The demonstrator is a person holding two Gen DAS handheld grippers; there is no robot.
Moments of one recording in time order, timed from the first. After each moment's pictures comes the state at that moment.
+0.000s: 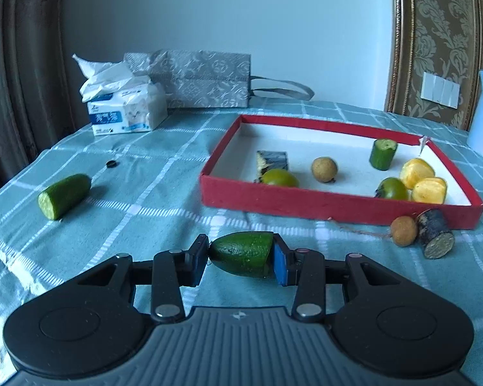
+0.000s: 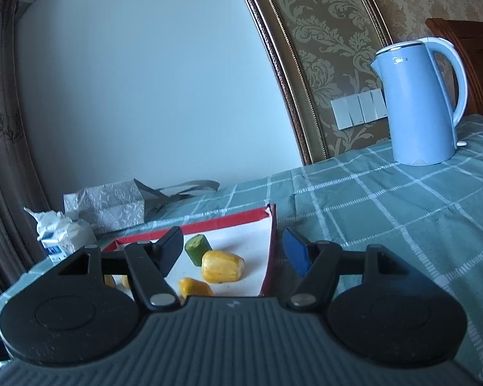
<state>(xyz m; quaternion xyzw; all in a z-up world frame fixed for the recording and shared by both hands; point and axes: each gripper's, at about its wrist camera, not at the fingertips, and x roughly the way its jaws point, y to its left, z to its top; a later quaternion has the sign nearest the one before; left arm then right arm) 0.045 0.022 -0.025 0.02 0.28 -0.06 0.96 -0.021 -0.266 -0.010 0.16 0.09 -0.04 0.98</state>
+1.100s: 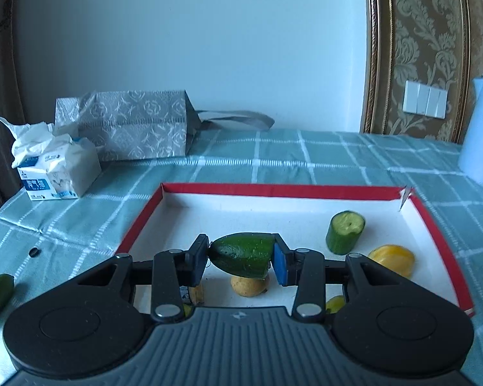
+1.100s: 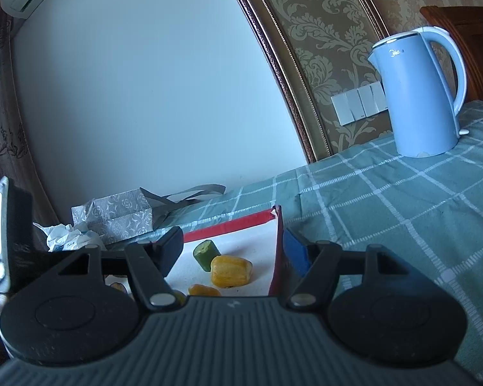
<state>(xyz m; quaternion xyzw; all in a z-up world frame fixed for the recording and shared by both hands) 0.140 -0.067 0.008 0.05 0.27 -0.09 0.96 -0.021 -0.273 -0.007 0.19 0.09 -0.03 0.98</state>
